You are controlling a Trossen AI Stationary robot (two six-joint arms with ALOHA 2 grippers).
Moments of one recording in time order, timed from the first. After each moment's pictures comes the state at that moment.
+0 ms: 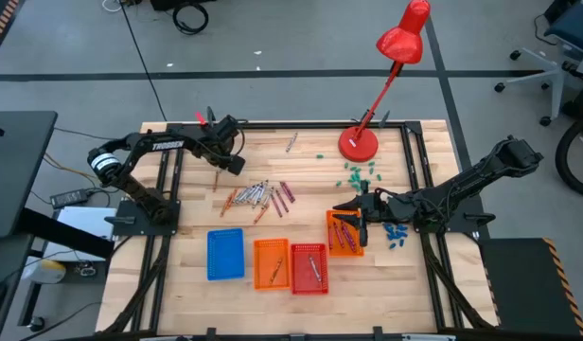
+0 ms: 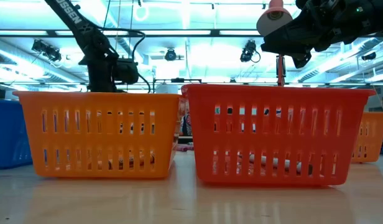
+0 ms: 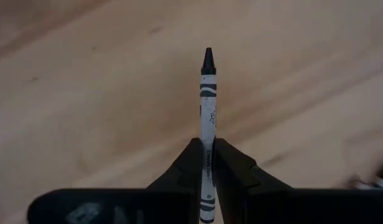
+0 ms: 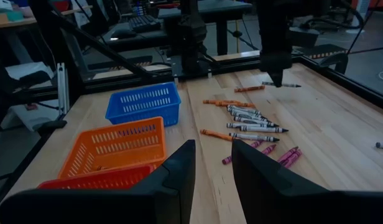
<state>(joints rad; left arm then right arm) 0.74 1.52 0.82 -0.62 -0.03 -0.36 0.35 1.06 0.35 0.50 0.45 0.19</state>
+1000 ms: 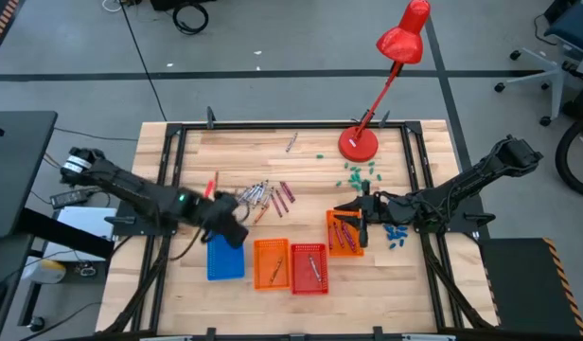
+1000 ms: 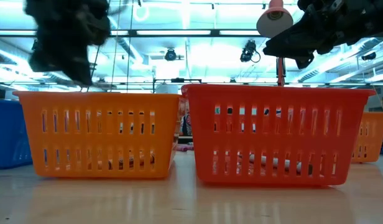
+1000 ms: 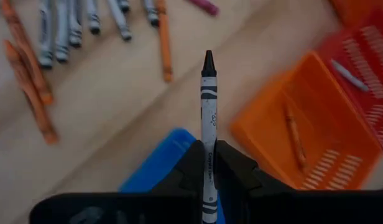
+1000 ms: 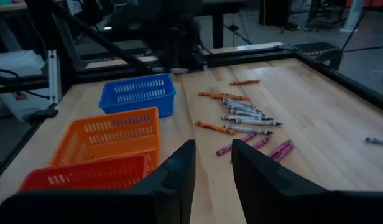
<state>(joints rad) -0.35 1.21 0.83 -0.71 -0.23 -1.20 0.37 1.06 0.35 0.46 0.50 0.17</state>
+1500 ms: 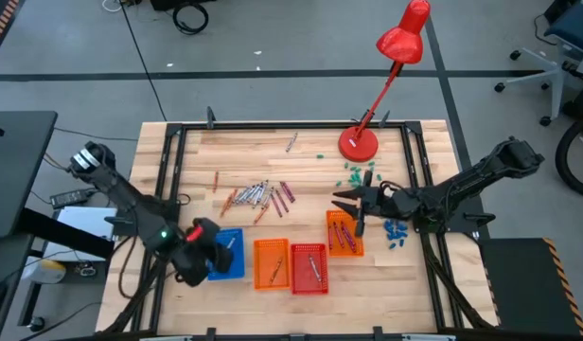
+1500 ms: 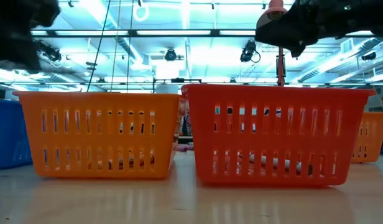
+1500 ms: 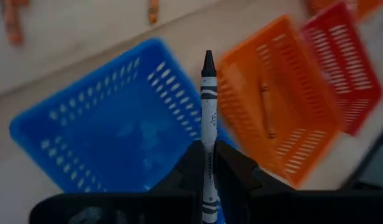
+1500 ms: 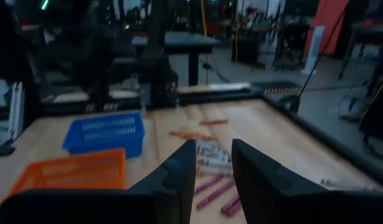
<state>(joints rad) -0.78 1.28 0.83 -0.74 -0.52 -1.78 0.31 1.06 0.35 0.64 0.56 0.01</state>
